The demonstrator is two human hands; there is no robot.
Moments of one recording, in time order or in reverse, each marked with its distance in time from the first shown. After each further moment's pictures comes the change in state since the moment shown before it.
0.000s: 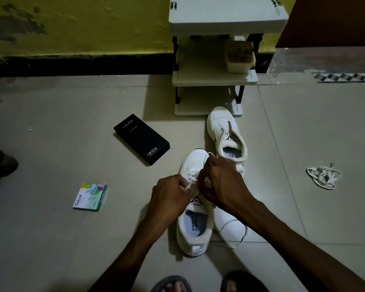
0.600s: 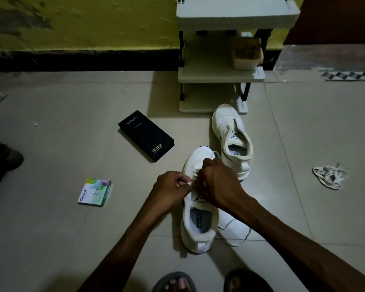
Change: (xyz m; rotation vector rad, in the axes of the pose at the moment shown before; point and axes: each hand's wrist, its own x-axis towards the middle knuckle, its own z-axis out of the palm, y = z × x) left_hand 0.013 -0.019 -0.005 -0.228 -0.106 -0.036; right_hand 0.011 -0.015 0.016 -0.086 -0.016 0.012
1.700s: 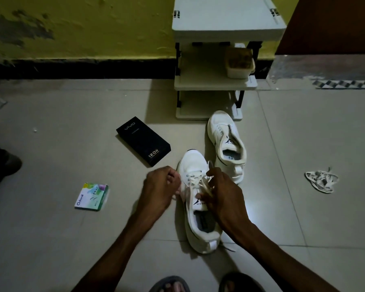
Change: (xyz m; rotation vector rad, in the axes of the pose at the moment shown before) left_hand -0.004 0.009 -0.005 -0.047 0.248 0.090; right_hand -0.039 0.016 0.038 0.535 0.231 0.250
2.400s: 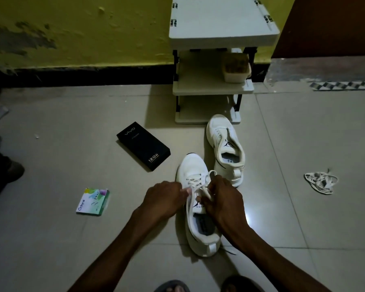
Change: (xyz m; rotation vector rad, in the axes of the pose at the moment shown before) left_hand -0.001 0.015 -0.002 0.741 -0.398 0.079; right_hand -0.001 0.003 0.004 -0.064 0.081 0.043
